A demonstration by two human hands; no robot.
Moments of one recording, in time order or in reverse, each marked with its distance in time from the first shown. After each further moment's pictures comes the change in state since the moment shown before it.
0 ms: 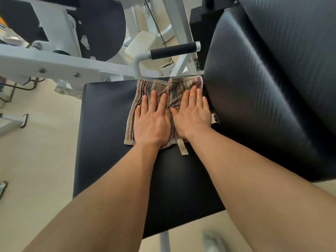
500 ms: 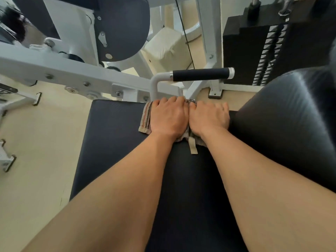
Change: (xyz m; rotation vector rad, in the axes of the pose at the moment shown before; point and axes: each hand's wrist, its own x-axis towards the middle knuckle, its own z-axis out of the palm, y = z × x) left_hand 0.136 0.007 -0.014 0.021 0.099 0.010; right_hand 0.118 -0.013 -0.044 0.055 0.029 -0.015
